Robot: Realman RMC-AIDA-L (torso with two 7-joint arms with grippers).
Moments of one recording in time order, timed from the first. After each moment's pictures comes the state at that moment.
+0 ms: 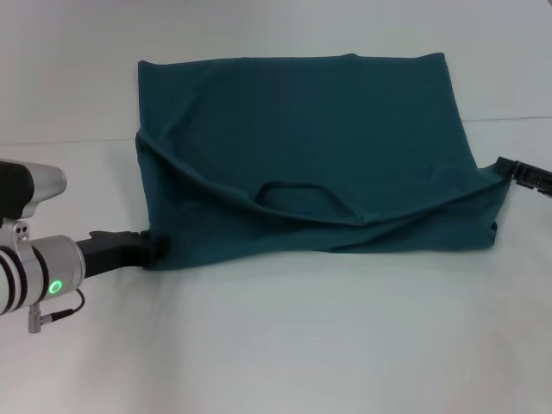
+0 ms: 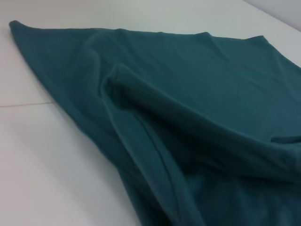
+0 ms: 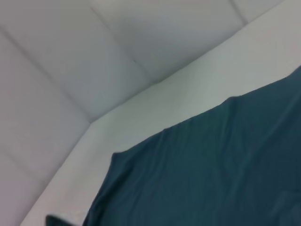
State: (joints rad) left arm -0.59 -2.17 0.94 0.65 2.07 0.77 -1.84; right arm 0.45 1.99 -0.41 -0.63 -1.93 -1.29 1.89
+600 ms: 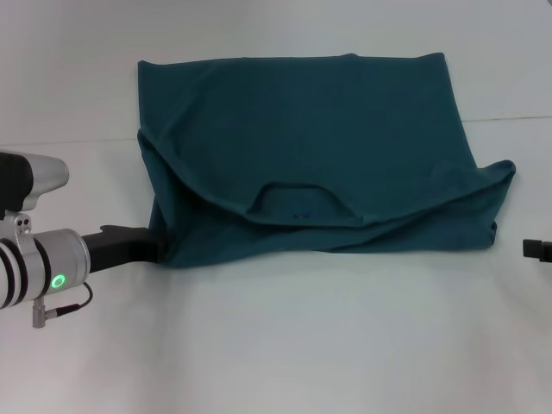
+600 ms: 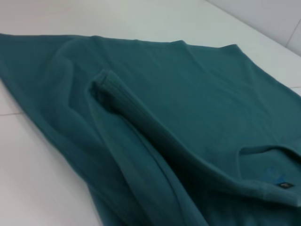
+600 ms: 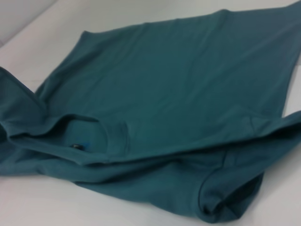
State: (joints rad) left arm -0.59 -2.17 0.93 0.68 2.06 0.85 -1.85; right arm 0.41 1.99 -0.45 -0.90 -2.30 -1.42 1.89
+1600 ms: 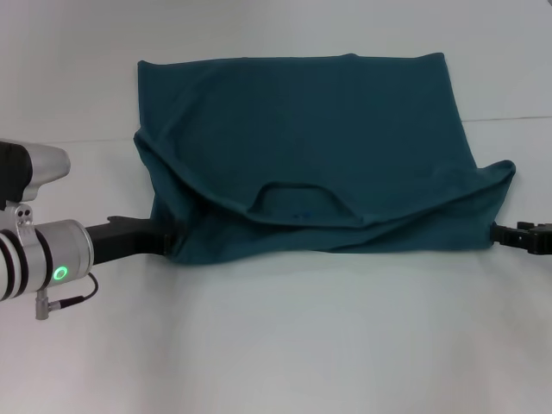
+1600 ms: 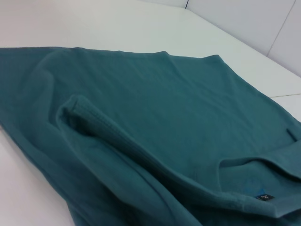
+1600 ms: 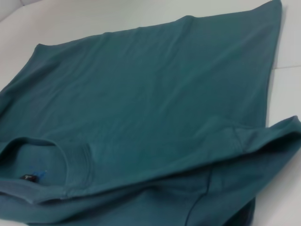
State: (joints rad) left arm -0.60 -2.17 0.93 0.70 2.04 0.90 -1.85; right arm 0.48 2.07 -0.46 -0.78 -2.31 -1.13 1.87
